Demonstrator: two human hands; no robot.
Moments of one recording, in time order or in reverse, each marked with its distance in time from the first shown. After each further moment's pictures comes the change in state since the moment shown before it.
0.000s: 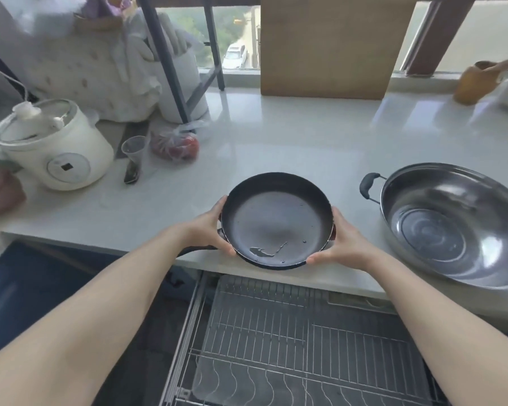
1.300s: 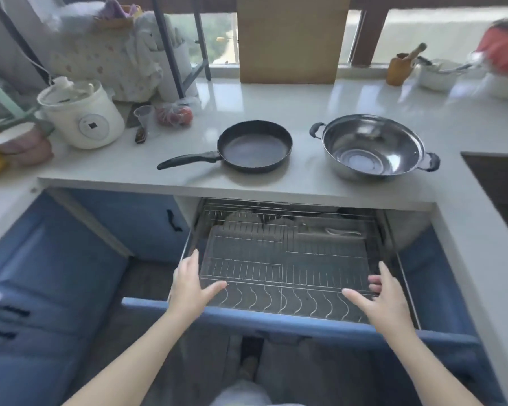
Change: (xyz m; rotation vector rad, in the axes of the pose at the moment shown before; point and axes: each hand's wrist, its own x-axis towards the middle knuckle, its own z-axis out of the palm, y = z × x) left_hand -0.261 -0.044 0.271 -0.033 0.540 -0.163; right_hand -0.373 0.088 0.084 -0.039 0.553 0.387
